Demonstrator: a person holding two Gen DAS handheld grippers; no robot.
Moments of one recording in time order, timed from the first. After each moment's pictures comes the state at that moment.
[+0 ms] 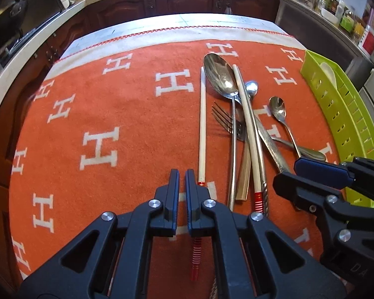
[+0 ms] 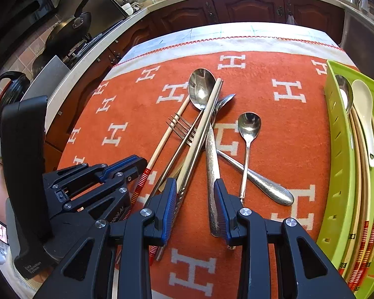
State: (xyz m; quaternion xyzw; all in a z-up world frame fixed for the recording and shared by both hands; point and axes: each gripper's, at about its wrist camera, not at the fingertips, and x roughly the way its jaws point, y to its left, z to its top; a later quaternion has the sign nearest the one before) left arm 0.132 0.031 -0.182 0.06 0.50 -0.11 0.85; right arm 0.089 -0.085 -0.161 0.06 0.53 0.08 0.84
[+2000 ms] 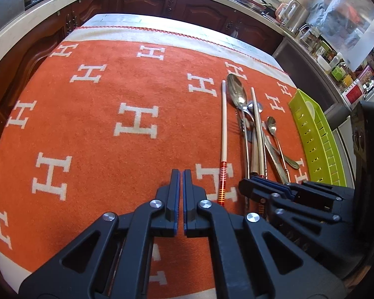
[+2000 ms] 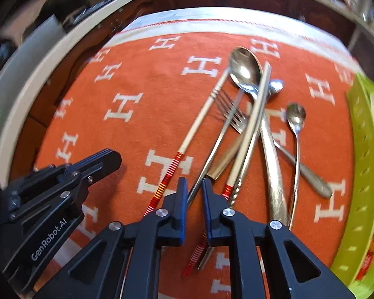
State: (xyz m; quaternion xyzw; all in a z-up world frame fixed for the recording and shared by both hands) left arm 0.106 0.118 -0.169 -0.10 0.50 -0.15 0.85; right arm 0.100 -0.013 -0.187 0.01 0.58 0.05 0.82
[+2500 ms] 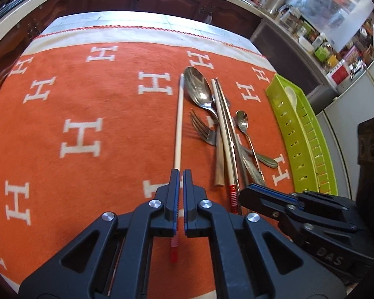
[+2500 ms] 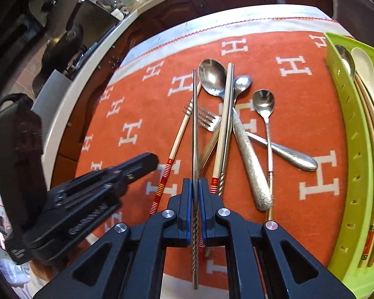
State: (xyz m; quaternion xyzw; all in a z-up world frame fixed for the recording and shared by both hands) left arm 0.132 0.063 -0.165 -0.07 0.52 -0.21 0.82; right arm 0.083 -0.072 -0.164 0.14 0.54 0.07 0.82
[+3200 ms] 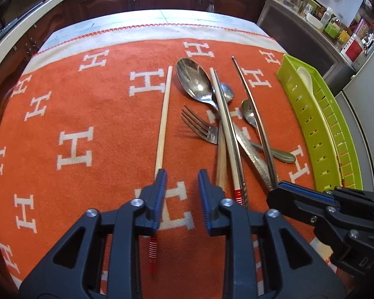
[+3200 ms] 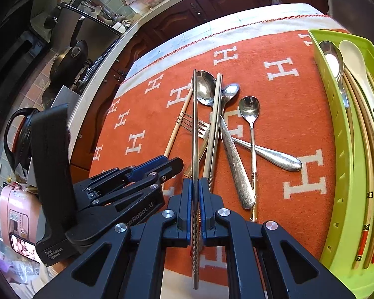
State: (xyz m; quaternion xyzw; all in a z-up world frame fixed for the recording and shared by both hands) left arm 0.134 0.028 -0.170 0.01 0.52 -0.17 0.83; right arm 0.072 -0.108 -0.151 0.19 0.53 0.09 0.83
